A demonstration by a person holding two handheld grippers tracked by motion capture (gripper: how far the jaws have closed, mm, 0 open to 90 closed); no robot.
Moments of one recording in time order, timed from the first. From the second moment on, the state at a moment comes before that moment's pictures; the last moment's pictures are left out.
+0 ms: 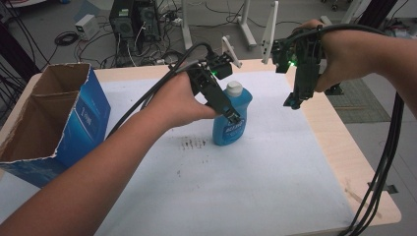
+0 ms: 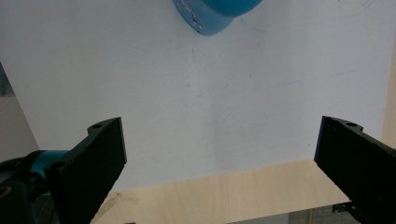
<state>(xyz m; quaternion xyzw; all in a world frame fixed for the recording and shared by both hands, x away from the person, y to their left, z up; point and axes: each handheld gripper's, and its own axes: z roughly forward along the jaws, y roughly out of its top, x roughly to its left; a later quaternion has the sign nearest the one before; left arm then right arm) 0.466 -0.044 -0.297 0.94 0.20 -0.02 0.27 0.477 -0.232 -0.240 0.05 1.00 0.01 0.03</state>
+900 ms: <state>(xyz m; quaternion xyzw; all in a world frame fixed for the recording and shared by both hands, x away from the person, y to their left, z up) 0.473 -0.063 -0.321 0.93 0.22 0.01 0.30 0.475 -0.233 -0.244 0.05 1.00 0.01 0.04</state>
